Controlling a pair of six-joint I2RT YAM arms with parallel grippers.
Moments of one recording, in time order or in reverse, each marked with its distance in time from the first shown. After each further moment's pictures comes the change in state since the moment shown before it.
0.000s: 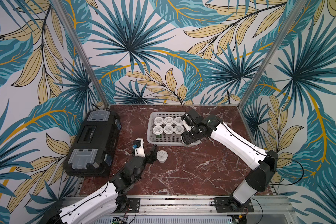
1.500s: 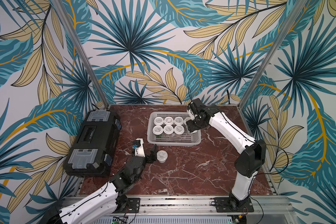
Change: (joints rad) left arm 0.003 0.000 0.000 0.000 0.001 0.000; right arm -0.195 0.212 0.157 0.044 0.011 -0.088
